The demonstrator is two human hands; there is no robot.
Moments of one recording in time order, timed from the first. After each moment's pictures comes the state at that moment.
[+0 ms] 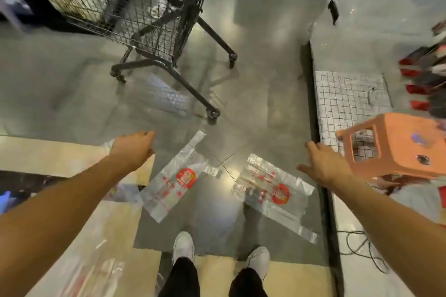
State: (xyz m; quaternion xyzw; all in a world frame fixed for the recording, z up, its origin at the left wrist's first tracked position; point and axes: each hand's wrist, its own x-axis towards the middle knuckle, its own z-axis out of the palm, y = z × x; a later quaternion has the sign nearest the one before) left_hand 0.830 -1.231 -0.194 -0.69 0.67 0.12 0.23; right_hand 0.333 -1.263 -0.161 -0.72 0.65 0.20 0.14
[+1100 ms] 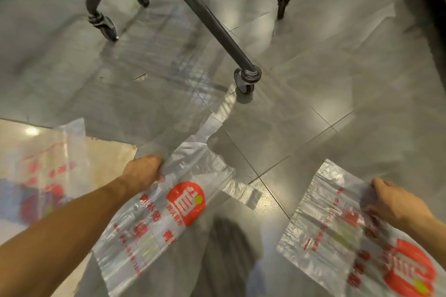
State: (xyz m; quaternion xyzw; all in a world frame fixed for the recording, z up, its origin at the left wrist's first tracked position) left_hand 0.887 -1.296 -0.778 -0.76 0.59 0.20 0.19; right_hand 0.254 -1.371 -0.778 -0.68 0.67 0.24 0.19
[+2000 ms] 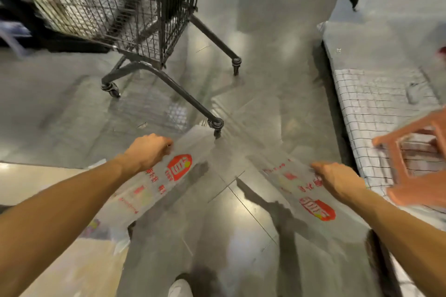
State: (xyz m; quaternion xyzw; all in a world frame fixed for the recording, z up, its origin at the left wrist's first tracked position) left_hand 0.806 -1.333 -0.378 -0.65 0.74 0.14 0.13; right_hand 0.286 -1.323 -0.387 -0.77 0.60 0.18 0.13
